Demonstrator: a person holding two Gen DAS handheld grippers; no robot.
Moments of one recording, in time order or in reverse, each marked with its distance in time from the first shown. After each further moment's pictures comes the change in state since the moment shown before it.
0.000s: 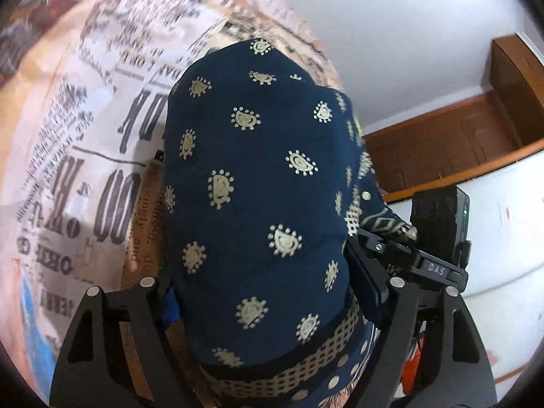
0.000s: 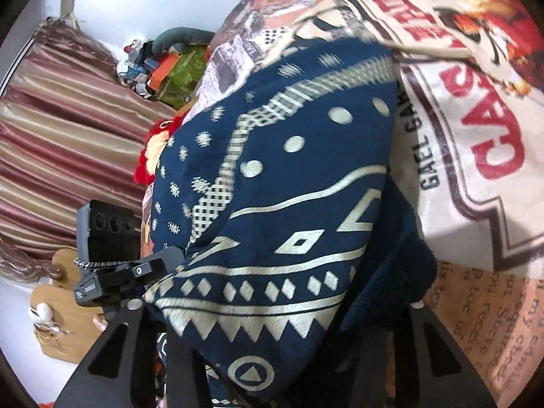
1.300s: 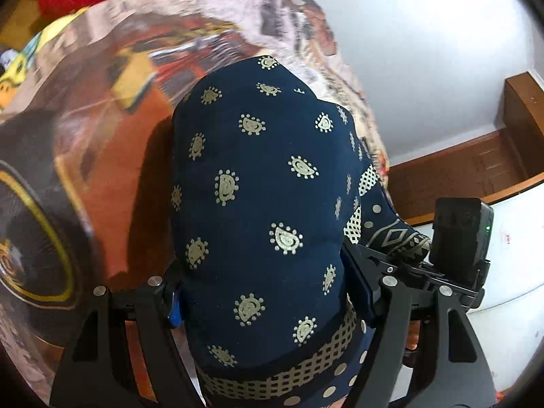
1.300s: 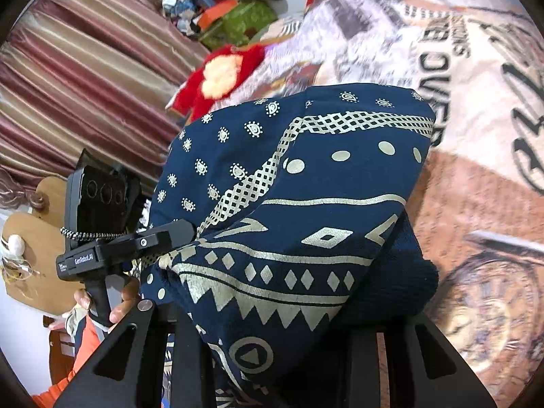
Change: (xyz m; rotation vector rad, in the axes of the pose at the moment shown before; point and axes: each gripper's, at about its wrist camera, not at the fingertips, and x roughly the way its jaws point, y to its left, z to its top) left arm -0.176 0.121 -0.075 -0.135 -0.113 0.095; right arm 0.098 0.193 -0.088 -0.246 0.123 -0.041
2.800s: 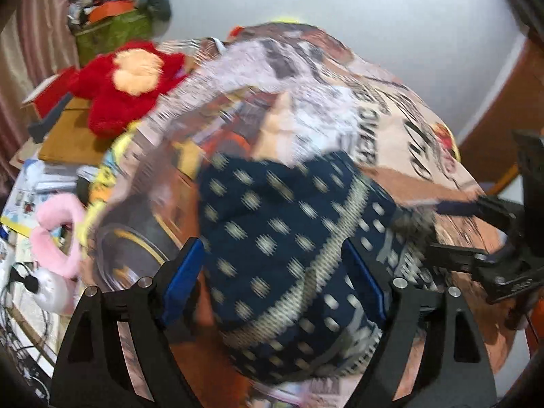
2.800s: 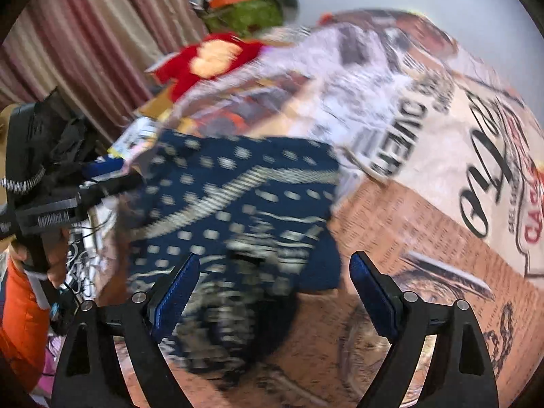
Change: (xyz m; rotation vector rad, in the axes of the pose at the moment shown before) left arm -0.029 -0.065 -0.042 0.364 -0.178 0.456; right arm -0.016 0.025 -0.010 -0.295 -0.041 -0.269
